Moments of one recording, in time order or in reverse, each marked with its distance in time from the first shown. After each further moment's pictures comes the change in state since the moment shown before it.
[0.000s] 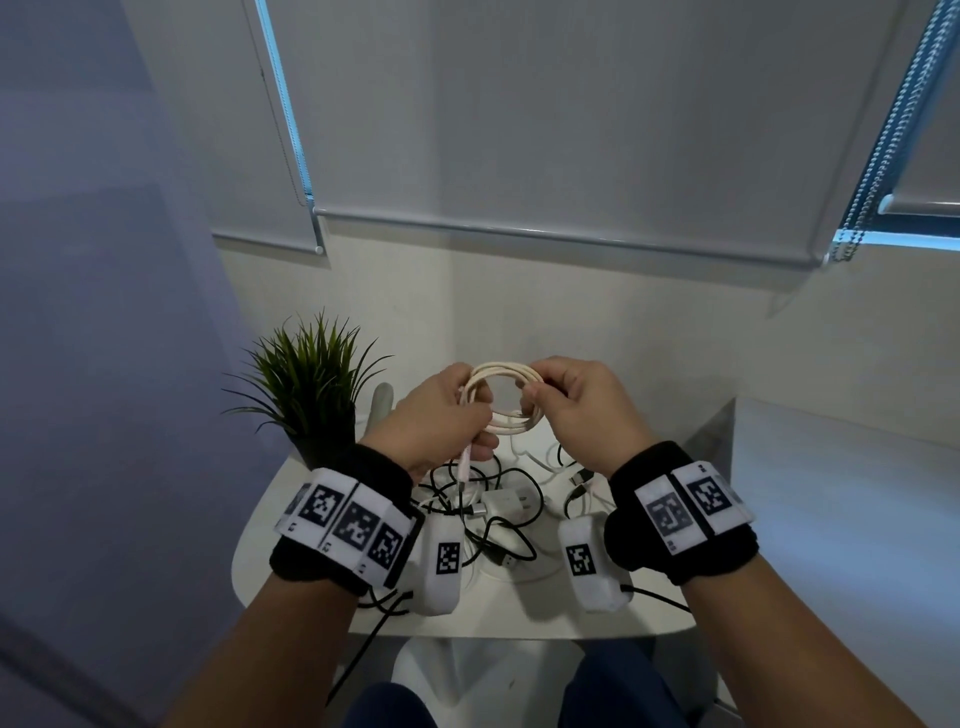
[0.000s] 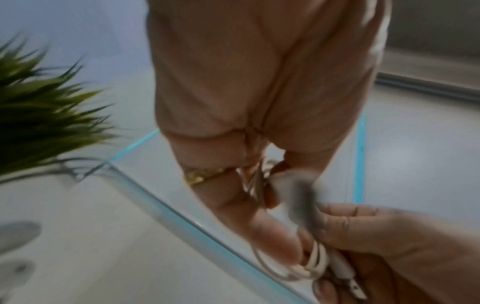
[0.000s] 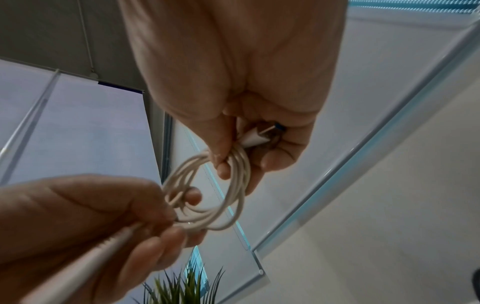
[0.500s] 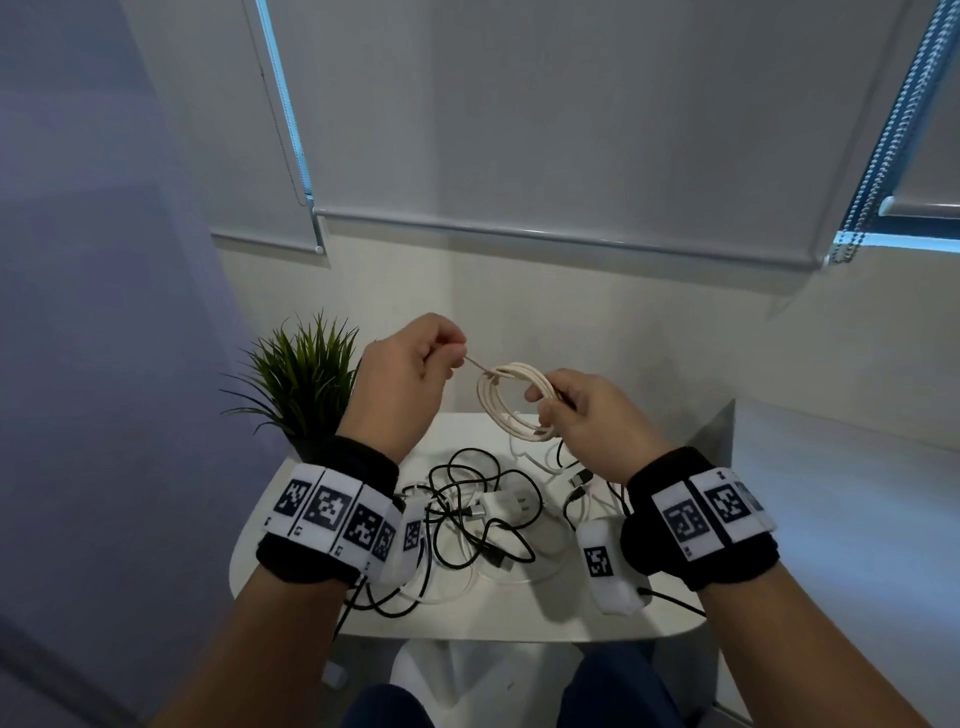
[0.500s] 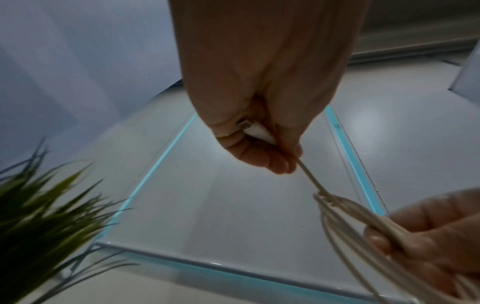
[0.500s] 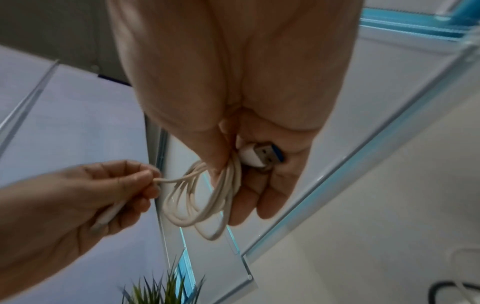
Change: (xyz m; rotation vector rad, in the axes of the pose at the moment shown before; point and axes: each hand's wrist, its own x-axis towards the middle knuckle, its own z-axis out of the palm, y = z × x) left_hand 0.006 0.004 -0.024 0.344 0.395 0.556; right_hand -0.007 0.004 -0.013 -0.088 -0.117 0.104
